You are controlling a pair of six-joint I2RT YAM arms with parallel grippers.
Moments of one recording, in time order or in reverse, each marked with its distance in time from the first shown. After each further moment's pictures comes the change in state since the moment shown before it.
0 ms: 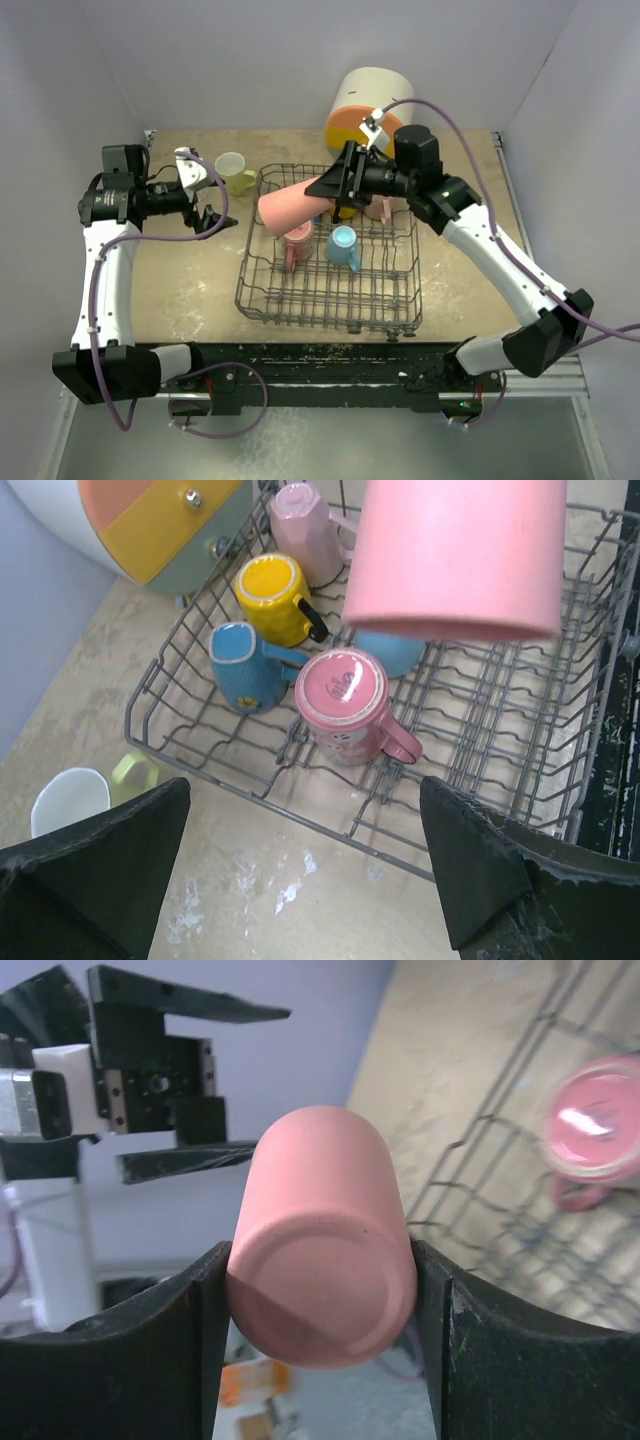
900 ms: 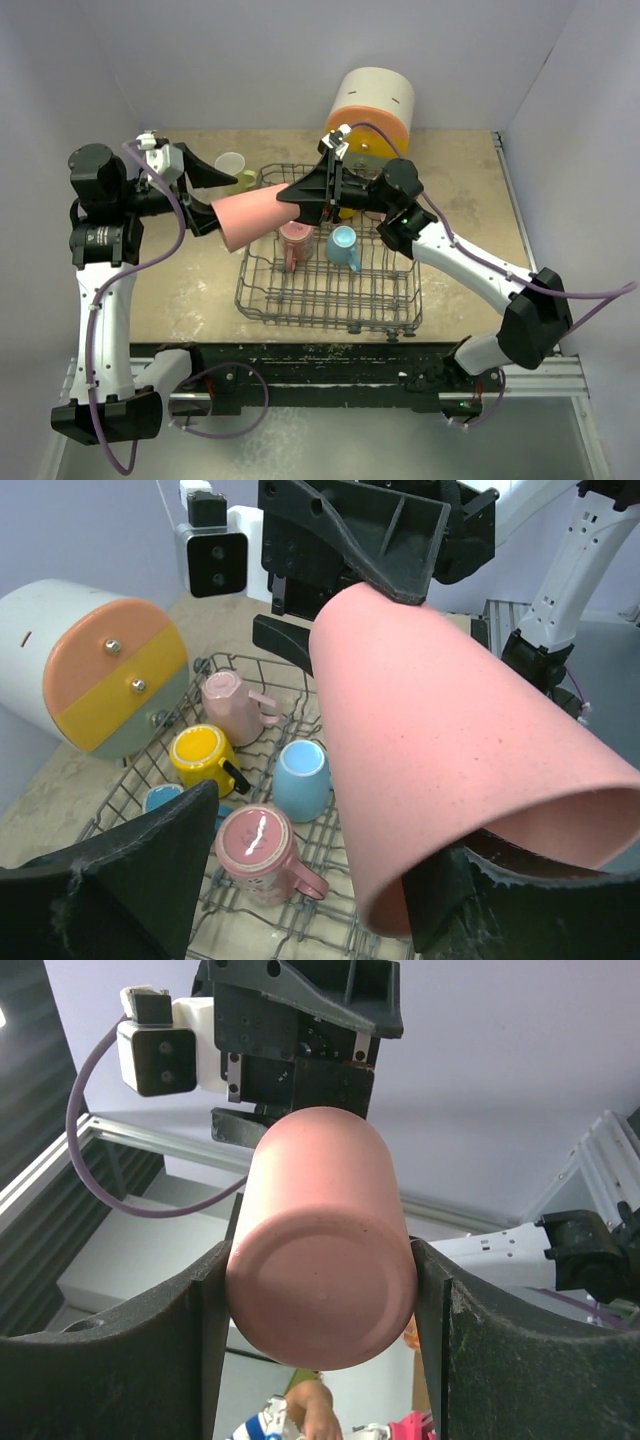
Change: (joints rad) left arm -0.024 -0.219 -0.079 0.624 0.296 -0.807; right arm 0.142 0.055 -0.351 1.095 -0.284 0.786
